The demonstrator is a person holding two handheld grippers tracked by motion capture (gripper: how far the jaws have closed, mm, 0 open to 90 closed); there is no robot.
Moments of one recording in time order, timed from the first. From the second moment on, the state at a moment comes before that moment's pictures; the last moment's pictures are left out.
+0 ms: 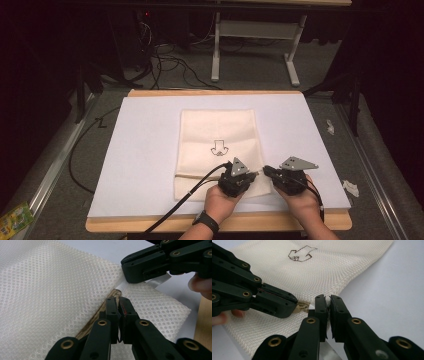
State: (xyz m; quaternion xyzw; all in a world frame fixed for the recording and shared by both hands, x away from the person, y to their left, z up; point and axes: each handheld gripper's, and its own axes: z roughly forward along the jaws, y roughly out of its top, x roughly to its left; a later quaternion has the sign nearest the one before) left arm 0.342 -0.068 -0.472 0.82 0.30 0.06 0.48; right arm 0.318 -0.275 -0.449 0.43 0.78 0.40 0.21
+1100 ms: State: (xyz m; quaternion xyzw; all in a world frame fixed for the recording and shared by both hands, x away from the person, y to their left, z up) left arm 0.342 -0.040 -0.472 0.82 0.31 0.06 0.47; right arm 0.321 -0.287 -0.451 0.45 0.77 0.40 0.21
